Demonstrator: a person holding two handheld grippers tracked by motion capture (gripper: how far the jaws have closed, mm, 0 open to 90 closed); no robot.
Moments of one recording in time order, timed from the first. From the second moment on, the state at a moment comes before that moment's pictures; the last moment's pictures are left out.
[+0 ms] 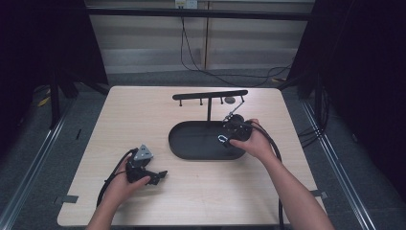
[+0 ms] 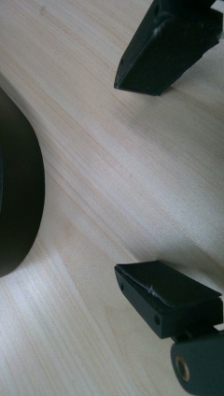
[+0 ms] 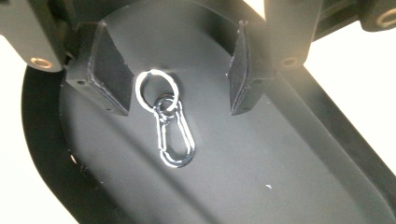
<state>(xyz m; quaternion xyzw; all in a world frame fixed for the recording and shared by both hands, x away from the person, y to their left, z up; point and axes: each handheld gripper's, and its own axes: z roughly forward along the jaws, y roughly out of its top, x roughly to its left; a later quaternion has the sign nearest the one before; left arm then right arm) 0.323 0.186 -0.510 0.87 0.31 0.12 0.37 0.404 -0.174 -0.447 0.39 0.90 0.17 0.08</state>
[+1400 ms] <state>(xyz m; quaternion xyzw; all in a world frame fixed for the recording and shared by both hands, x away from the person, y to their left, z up) 0.323 0.186 -0.510 0.87 0.31 0.12 0.37 0.372 -0.193 -0.428 0.38 0.90 0.22 0.07</state>
